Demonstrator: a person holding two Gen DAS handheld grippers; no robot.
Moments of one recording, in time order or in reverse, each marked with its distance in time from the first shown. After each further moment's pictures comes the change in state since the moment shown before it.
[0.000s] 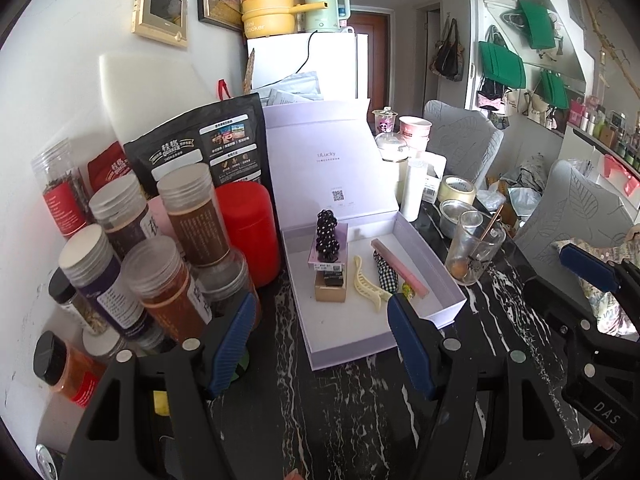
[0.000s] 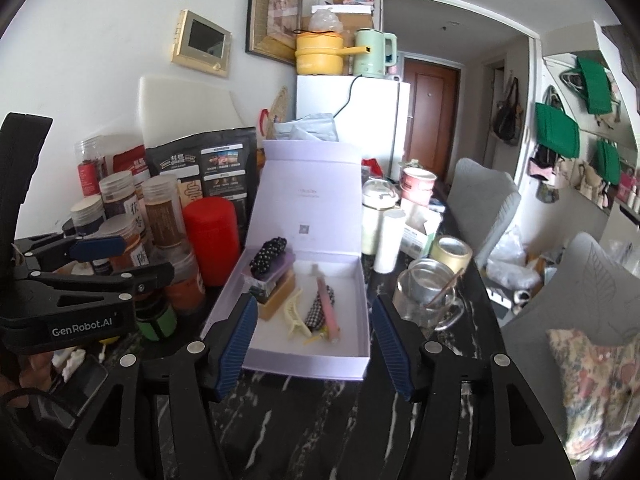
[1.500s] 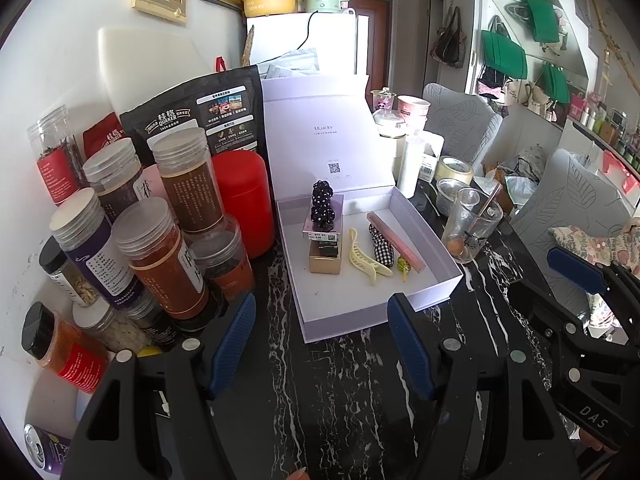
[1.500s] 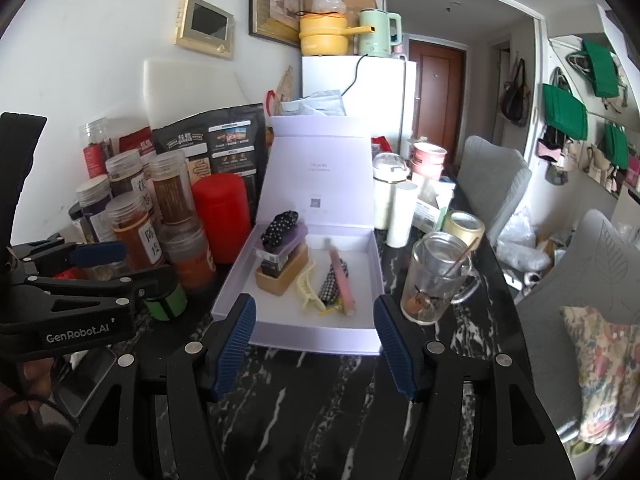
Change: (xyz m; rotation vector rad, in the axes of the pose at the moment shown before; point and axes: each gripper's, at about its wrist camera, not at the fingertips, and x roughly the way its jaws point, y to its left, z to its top) left arm 0.006 0.000 -0.016 -0.016 0.068 -0.030; right arm 0.006 0.004 -0.015 -0.003 0.058 0.033
